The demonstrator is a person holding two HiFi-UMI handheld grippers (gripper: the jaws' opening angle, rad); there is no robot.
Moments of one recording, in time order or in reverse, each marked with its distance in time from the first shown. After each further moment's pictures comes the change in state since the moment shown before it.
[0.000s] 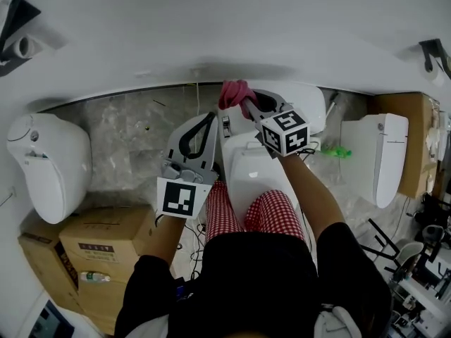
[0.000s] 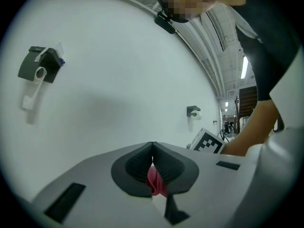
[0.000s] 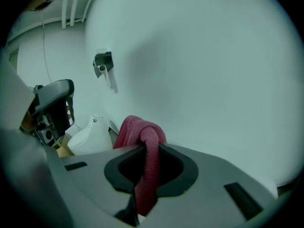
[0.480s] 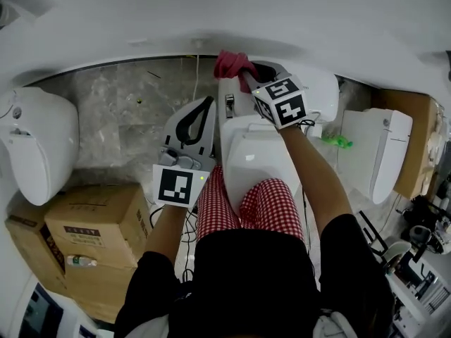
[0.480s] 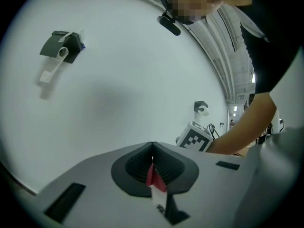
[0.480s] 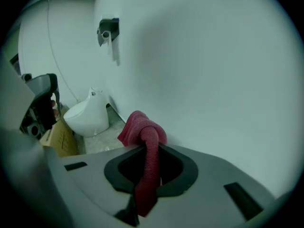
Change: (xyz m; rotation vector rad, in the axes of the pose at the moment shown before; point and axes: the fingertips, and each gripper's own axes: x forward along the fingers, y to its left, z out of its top) left arm -0.007 0.016 -0.070 -0.115 0.026 0.073; right arm 0.062 -0.010 -0.034 -0.198 0.199 -0.027
